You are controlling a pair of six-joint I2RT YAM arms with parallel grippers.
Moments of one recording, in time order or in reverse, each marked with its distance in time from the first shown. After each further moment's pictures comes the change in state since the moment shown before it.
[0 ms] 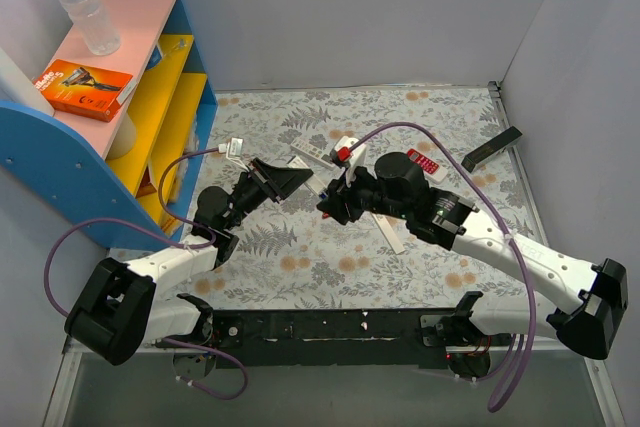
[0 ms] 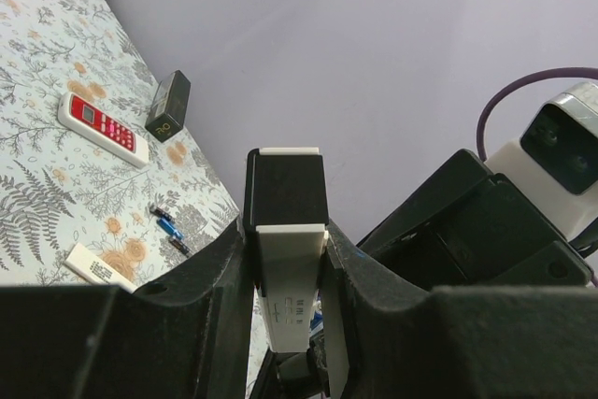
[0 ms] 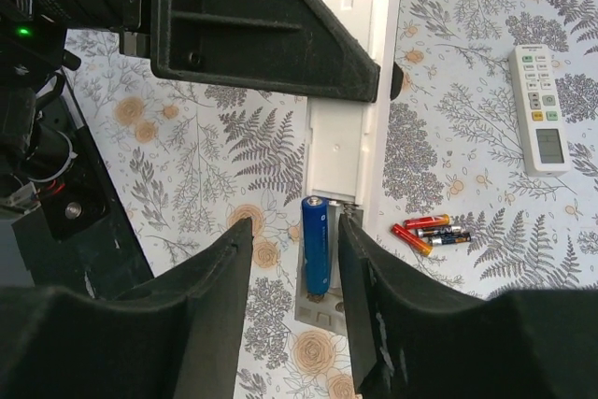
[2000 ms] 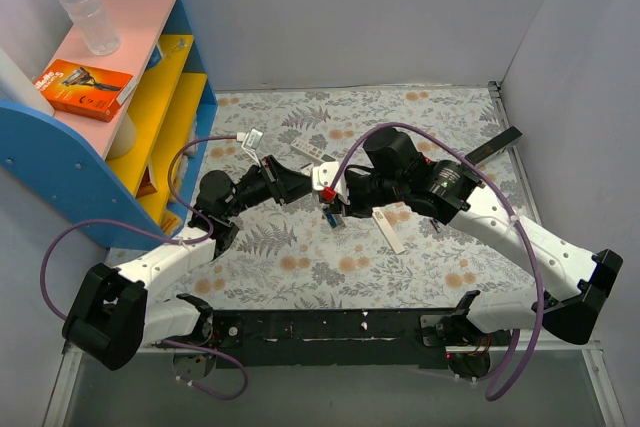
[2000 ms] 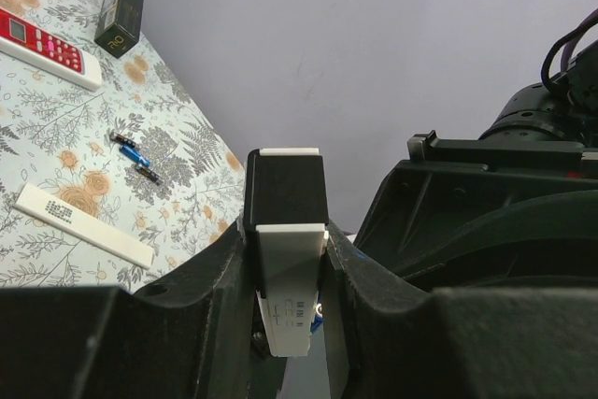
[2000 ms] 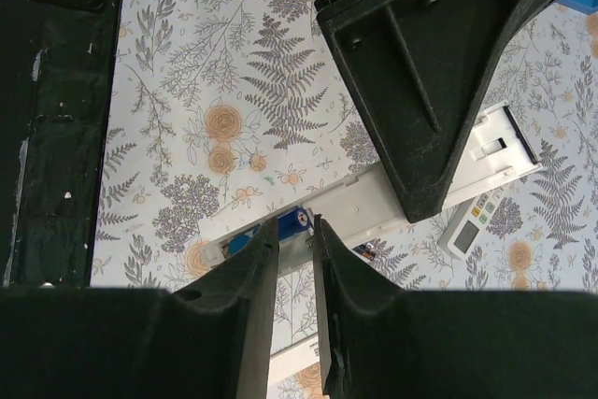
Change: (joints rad) left arm 0.003 -0.027 0.122 -0.234 0.241 0.039; right arm -0.010 0.122 0.349 -0.515 -0.311 -0.737
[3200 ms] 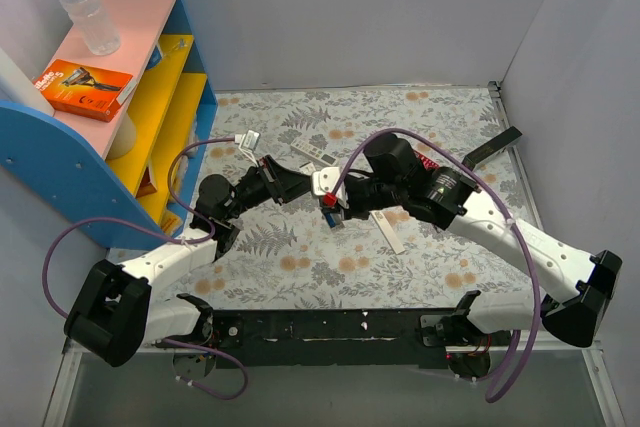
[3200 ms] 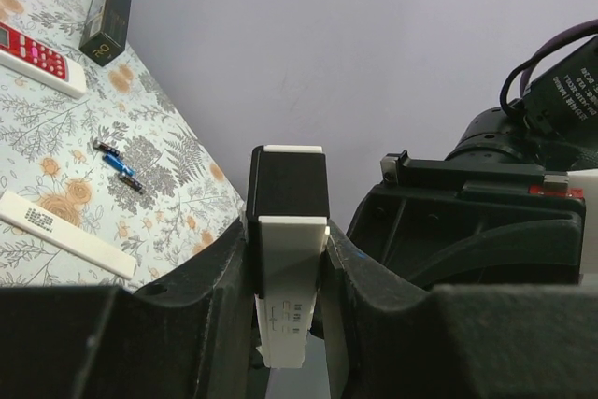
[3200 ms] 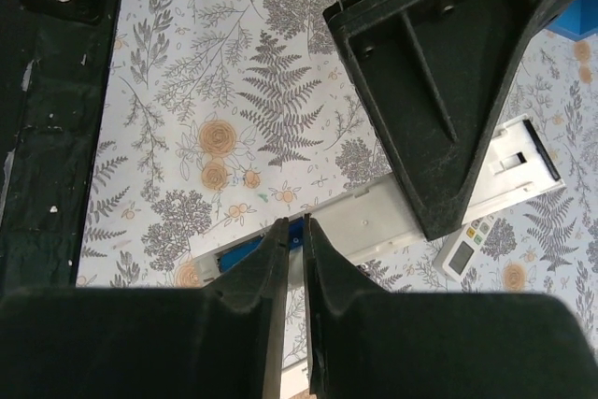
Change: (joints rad) left arm 0.000 0.016 -0.023 0.101 -0.025 -0.080; right arm -0.001 -0.010 -0.064 0.079 -0.024 -0.013
